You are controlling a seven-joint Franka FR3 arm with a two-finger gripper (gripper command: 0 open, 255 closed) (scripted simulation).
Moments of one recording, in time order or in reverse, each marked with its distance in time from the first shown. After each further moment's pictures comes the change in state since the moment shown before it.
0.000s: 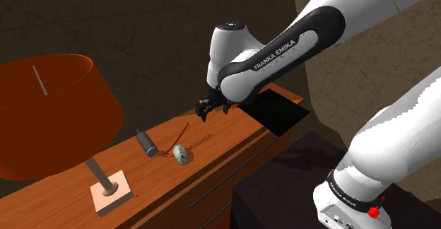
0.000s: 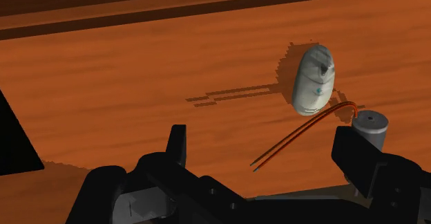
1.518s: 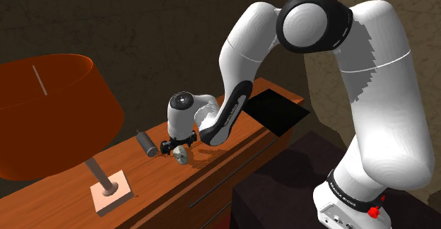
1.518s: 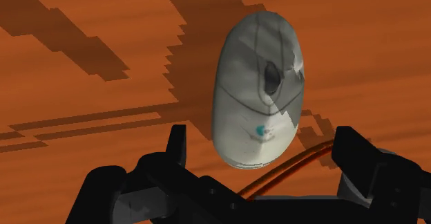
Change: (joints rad) arm 0.297 0.844 -0.245 0.506 -1.017 0.293 0.945
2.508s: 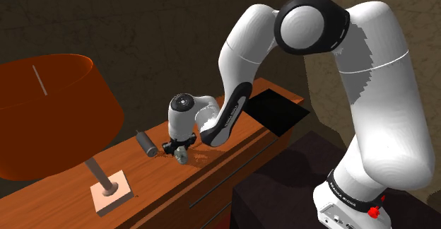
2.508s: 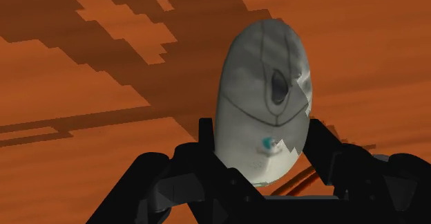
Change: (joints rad) arm 0.010 0.012 -0.014 0.003 -0.016 0.011 0.016
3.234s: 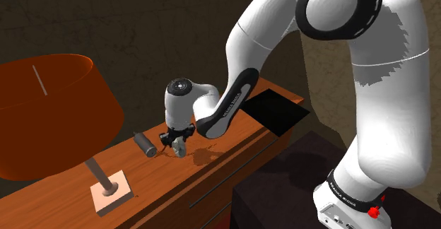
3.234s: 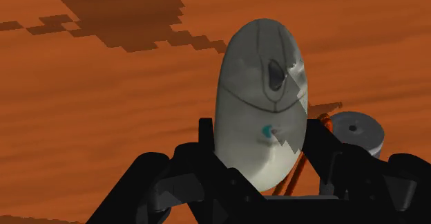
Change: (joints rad) arm -0.086 -0.126 0.110 -0.055 0.127 -0.078 -0.124
